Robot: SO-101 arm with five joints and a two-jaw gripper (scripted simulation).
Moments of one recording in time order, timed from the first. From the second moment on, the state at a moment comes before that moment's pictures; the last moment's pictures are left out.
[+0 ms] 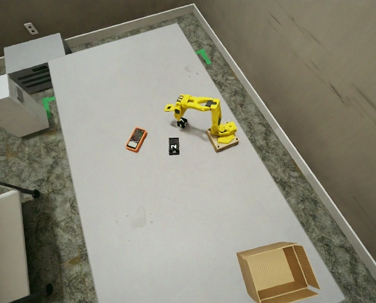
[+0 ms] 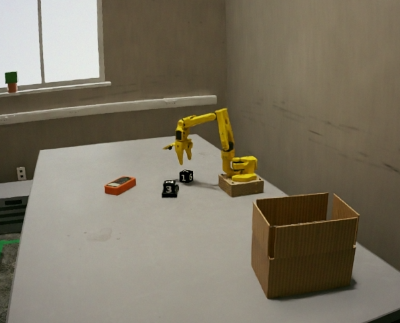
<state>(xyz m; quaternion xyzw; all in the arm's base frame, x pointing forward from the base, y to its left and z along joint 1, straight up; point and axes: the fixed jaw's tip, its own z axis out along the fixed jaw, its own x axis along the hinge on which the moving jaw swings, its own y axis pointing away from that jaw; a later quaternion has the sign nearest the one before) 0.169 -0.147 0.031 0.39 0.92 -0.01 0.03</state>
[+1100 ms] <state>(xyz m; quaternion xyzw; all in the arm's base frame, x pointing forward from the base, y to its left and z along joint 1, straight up) 0.169 -0.141 0.015 0.39 0.92 0.00 0.00</state>
